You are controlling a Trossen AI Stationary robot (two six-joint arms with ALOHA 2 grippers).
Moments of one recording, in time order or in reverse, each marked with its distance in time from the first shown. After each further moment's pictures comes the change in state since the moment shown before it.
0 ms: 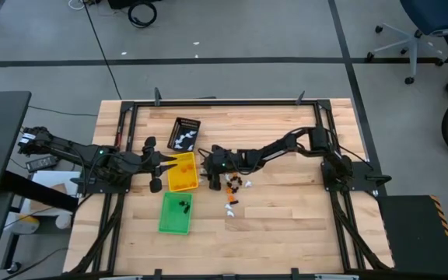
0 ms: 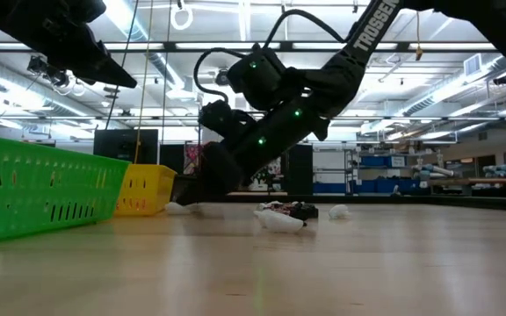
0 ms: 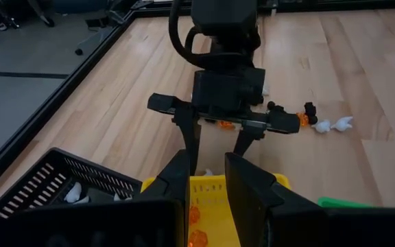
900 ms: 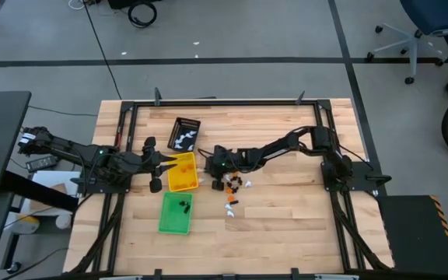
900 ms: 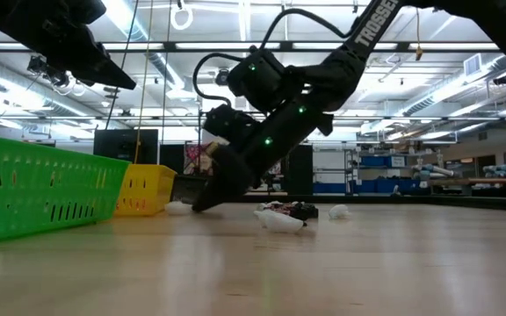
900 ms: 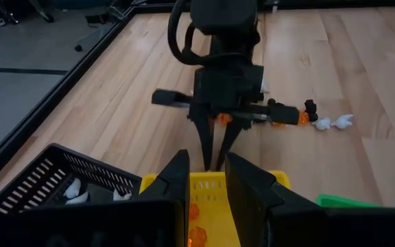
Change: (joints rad) left arm 0.000 0.000 0.000 -0.011 0.000 -0.014; right arm -0.009 -0.023 0.000 -0.128 0.004 0.017
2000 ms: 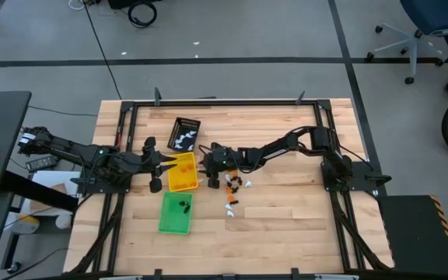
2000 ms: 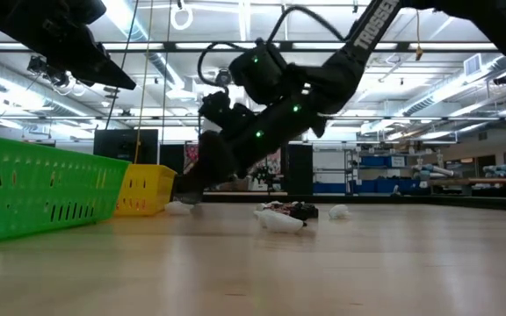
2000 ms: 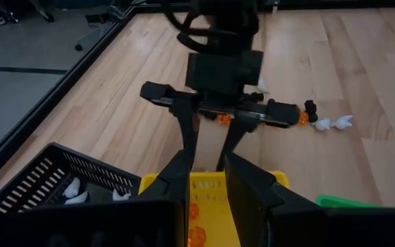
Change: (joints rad) left arm 0.000 0.000 0.000 0.000 0.000 -0.005; right arm 0.003 0.007 0.000 0.163 -0.012 -0.010
